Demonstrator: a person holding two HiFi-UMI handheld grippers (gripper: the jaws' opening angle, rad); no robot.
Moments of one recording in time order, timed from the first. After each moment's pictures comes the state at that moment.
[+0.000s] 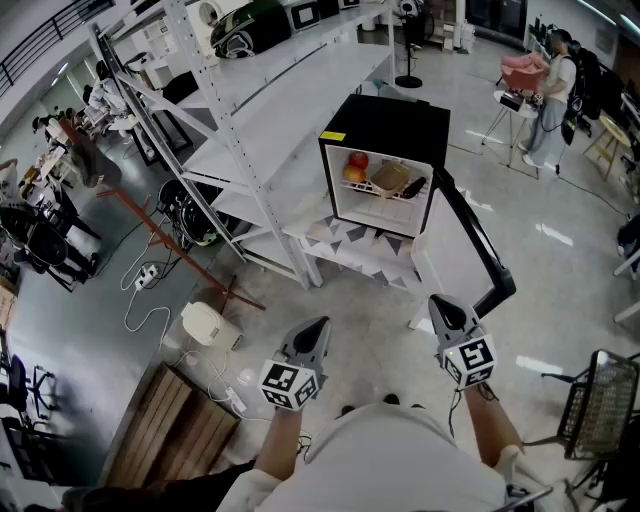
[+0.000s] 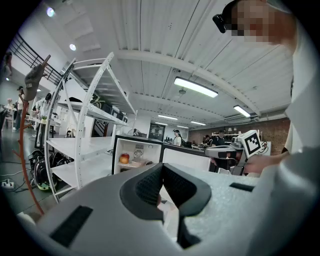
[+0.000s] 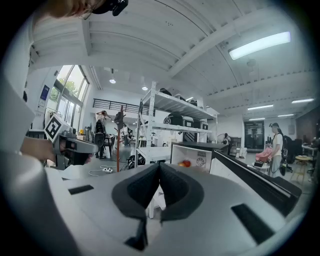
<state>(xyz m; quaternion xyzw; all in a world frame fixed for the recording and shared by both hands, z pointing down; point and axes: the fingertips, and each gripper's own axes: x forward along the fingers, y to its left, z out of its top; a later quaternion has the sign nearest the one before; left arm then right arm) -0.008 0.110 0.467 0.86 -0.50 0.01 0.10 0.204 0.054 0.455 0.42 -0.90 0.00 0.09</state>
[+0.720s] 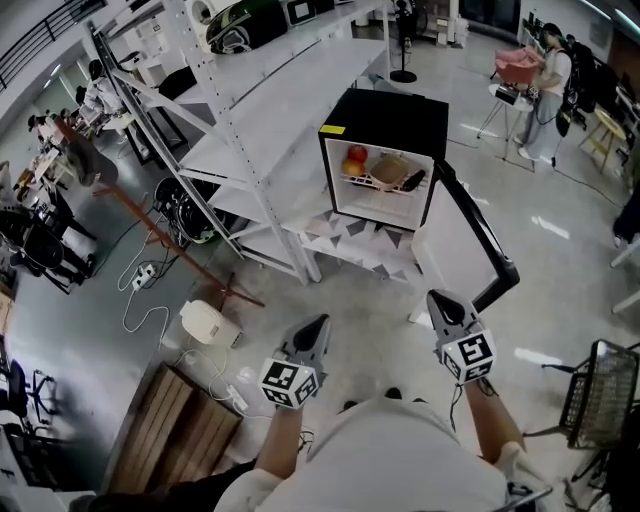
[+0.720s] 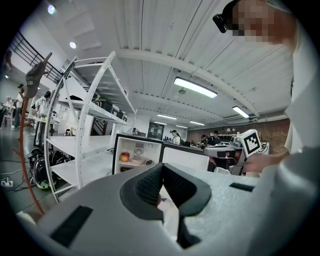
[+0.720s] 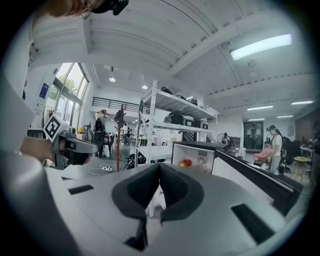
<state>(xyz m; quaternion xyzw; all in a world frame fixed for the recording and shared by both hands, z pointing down) -0.021 0.117 0.473 0.86 -0.50 0.01 0.10 0.188 0.061 0.457 0.43 -0.90 0.00 0.10</state>
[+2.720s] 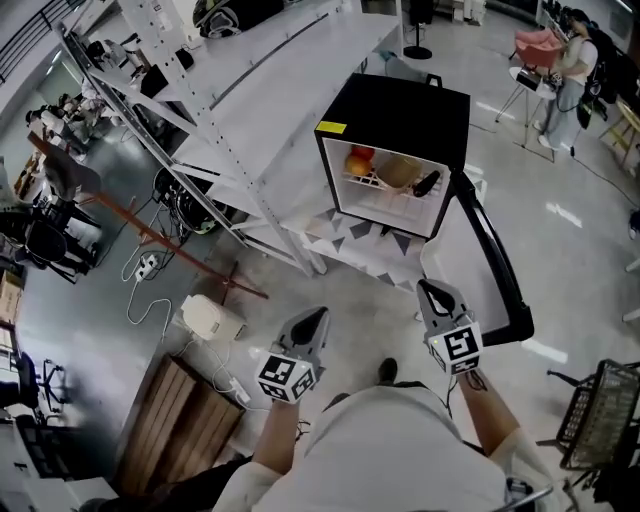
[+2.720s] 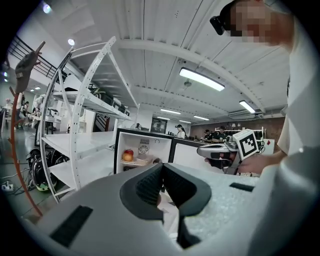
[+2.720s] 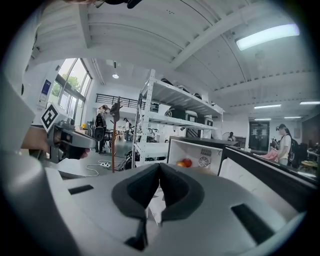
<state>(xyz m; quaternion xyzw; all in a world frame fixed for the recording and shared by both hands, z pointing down) -0.016 -0.003 0.496 0.85 -0.51 0.04 0.12 0.167 -0.074 0.493 0.40 -0.91 -0.01 0.12</state>
